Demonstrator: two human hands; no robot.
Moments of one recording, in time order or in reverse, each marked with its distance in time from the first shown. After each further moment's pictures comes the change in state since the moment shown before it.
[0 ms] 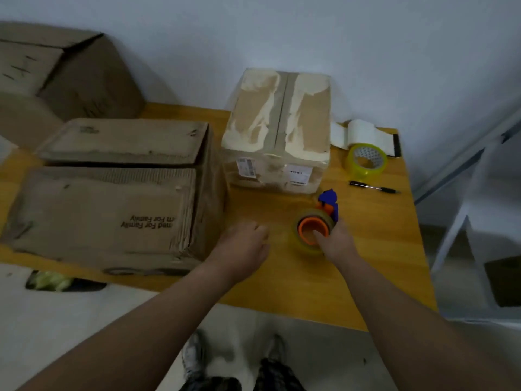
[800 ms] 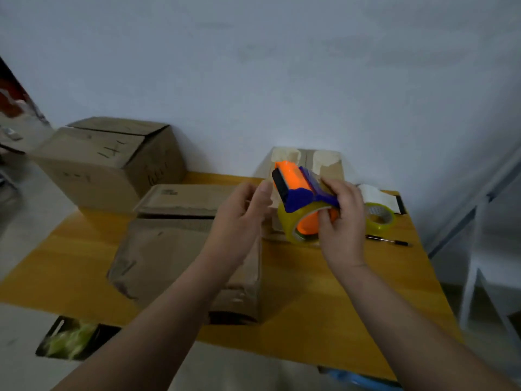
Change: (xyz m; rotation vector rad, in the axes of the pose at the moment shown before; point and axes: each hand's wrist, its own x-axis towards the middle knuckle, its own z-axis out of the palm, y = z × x) left_hand -0.090 -0.025 -0.156 -1.073 0.693 0.021; right_hand -0.136 -0.164 -0.026 0.360 0.609 -0.999
